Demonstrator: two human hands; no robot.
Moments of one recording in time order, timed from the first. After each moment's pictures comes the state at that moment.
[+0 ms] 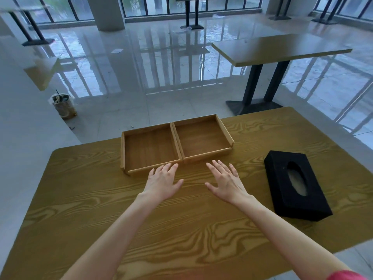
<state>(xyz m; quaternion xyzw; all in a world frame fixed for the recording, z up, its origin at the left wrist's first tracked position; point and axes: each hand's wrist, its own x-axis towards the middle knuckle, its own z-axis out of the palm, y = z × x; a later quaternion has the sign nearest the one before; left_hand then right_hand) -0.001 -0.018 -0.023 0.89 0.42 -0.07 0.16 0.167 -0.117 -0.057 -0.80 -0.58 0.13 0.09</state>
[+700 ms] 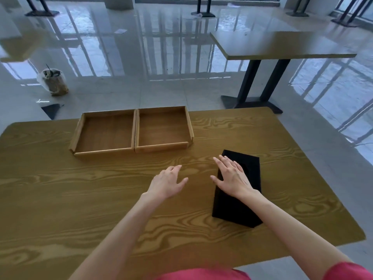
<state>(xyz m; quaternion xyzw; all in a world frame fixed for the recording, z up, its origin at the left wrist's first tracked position) 0.168 -0.121 -0.048 0.84 0.46 -0.05 0.28 0.352 -0.200 -0.068 -0.79 -0.59 0.14 0.08</state>
